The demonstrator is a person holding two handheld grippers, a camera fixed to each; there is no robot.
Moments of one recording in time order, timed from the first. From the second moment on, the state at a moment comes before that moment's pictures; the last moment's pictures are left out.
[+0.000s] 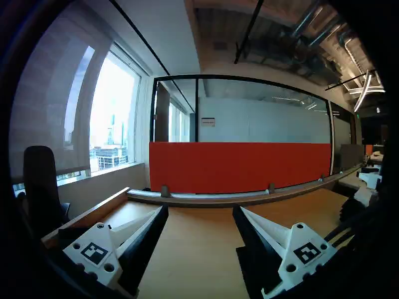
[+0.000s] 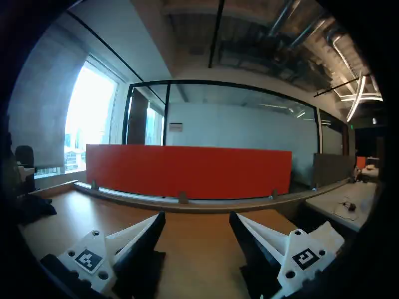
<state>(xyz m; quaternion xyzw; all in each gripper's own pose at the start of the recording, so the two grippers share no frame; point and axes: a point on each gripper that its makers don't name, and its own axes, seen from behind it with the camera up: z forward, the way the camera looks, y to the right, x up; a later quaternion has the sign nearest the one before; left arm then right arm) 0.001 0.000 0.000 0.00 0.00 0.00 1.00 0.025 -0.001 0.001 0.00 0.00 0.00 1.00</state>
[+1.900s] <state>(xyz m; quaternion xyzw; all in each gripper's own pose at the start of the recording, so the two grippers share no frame) -0.033 0.085 -0.021 -0.22 -0.16 0.10 0.96 0.027 -0.088 -0.024 0.23 -0.15 -0.09 0.96</state>
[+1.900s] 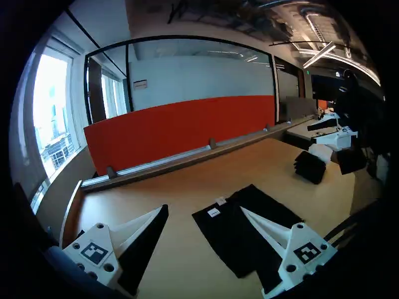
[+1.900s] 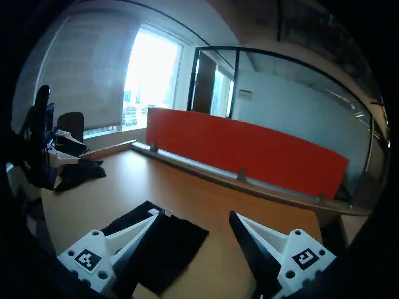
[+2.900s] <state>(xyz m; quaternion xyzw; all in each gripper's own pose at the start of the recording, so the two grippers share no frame) -0.165 0.119 -0.065 -0.30 -0.26 0.13 0.91 -0.120 -0.111 -0.070 0.30 -0.26 -0.11 0.91</state>
